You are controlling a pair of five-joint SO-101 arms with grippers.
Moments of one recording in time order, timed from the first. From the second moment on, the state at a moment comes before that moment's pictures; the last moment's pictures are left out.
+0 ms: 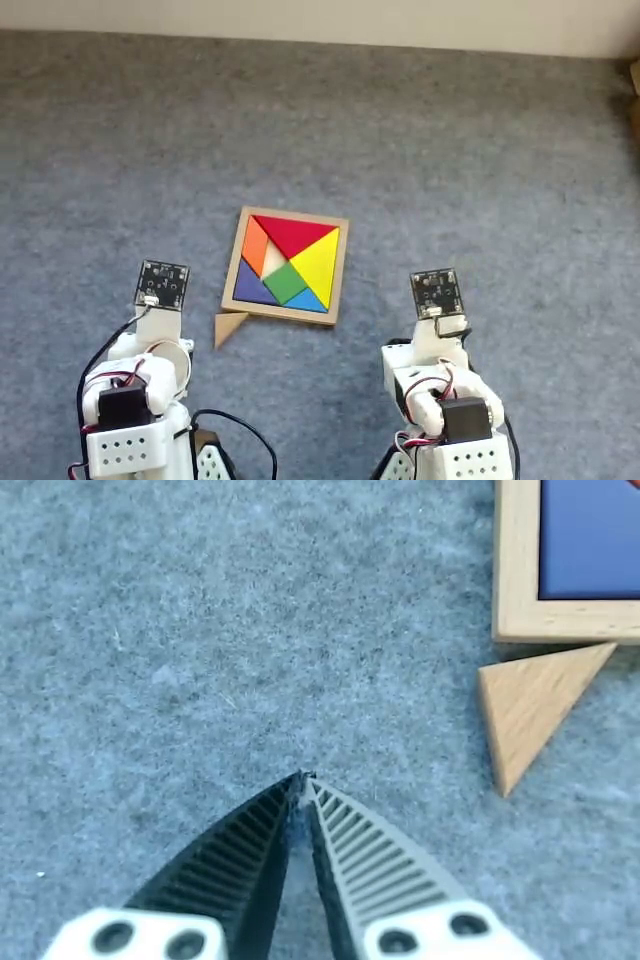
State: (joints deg) left arm -15.8 -102.1 96.0 76.4 -10.5; right arm -14.4 -104.2 96.0 71.2 2.9
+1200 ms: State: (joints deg) left arm 1.2 -58.6 64.0 77.9 -24.1; right arm -14.4 -104.2 96.0 71.2 2.9
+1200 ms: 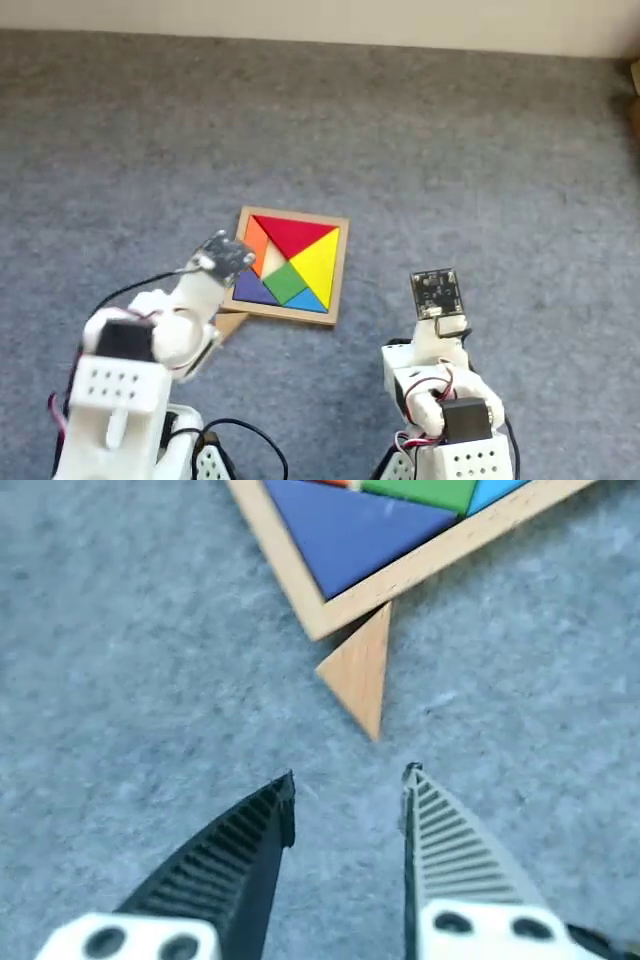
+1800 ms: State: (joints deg) left arm 7.0 -31.7 63.5 59.4 -16.4; right arm -14.4 -104.2 96.0 71.2 2.9
